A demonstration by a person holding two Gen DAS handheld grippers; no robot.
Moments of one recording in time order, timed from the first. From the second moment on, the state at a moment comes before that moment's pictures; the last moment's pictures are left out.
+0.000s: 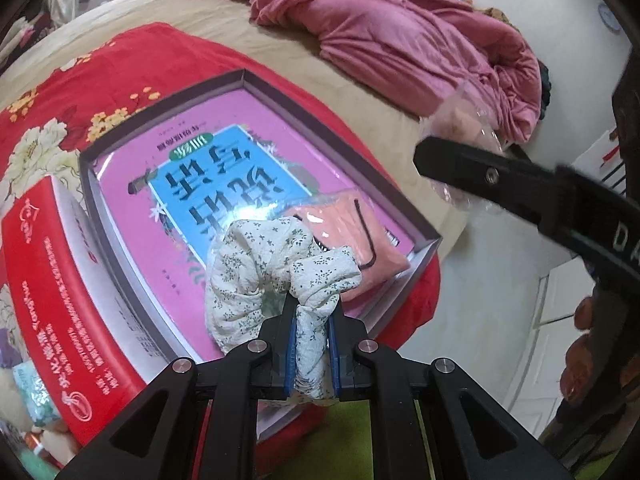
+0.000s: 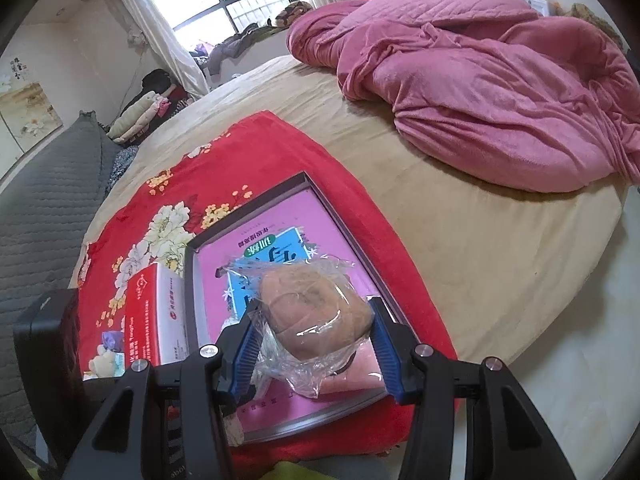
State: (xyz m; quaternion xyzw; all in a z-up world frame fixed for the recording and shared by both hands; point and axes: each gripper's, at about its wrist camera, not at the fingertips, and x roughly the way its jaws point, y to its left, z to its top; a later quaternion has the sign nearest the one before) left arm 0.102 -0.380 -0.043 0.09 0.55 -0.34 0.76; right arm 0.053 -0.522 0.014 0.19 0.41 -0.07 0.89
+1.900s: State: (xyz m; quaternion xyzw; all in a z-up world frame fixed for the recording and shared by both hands) left arm 0.107 -0.371 -0.075 0.08 0.57 -0.33 0.75; right arm 0.055 -0.521 -0.021 0.12 0.43 -0.11 0.89
